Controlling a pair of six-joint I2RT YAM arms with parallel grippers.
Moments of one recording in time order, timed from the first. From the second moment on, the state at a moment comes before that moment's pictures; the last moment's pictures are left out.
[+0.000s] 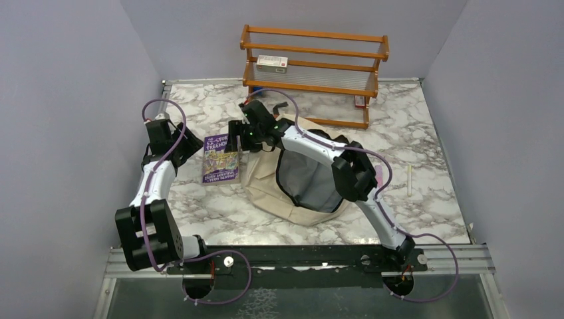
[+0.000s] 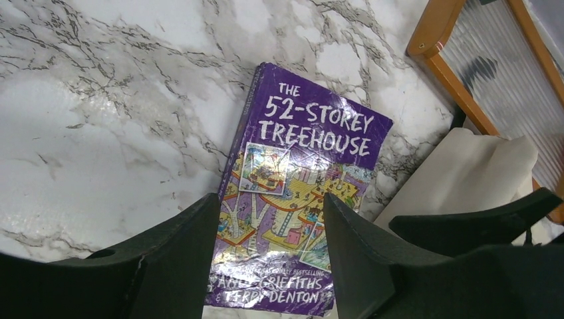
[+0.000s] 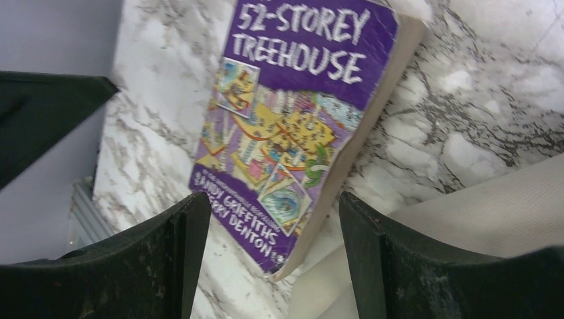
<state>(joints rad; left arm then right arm) 0.25 1.32 0.81 -0.17 0.24 -0.48 0.87 2.37 2.09 -0.37 -0.22 0.61</state>
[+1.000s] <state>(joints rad) 0.25 1.40 0.79 -0.16 0.30 -0.48 0.86 2.54 2.18 -0.39 -0.17 0.71</state>
